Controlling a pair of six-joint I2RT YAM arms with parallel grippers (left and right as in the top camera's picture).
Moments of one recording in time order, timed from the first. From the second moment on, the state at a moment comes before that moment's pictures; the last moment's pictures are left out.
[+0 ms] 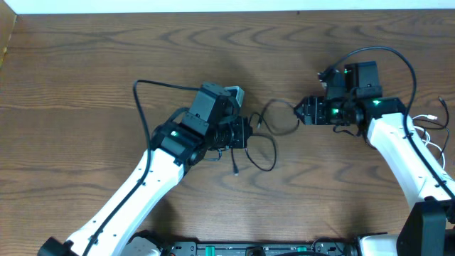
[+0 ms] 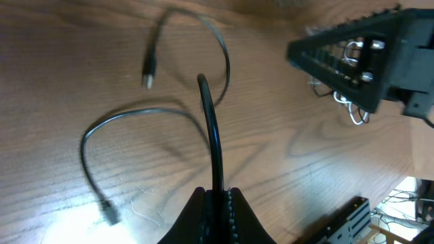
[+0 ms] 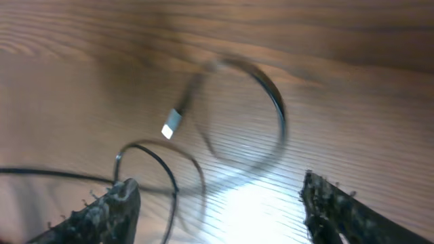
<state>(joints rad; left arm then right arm) -0.55 1.34 1.05 -0.61 0.36 -0.56 0.14 1.54 1.07 -0.59 -0.43 0.17</state>
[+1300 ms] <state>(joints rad) -0.55 1.33 1.05 -0.62 0.49 -0.54 0.42 1.67 1.07 -0.44 -0.56 -0.38</state>
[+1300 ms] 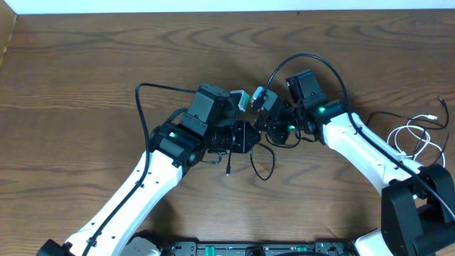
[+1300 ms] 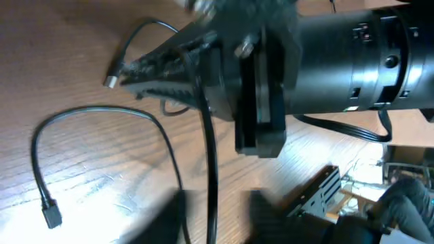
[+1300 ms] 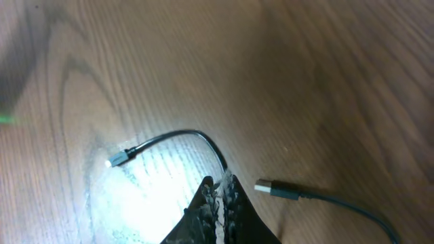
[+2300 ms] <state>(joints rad) -0.55 1.33 1.05 -0.70 0.36 -0.53 -0.41 1.23 1.08 -0.36 0.13 0.01</state>
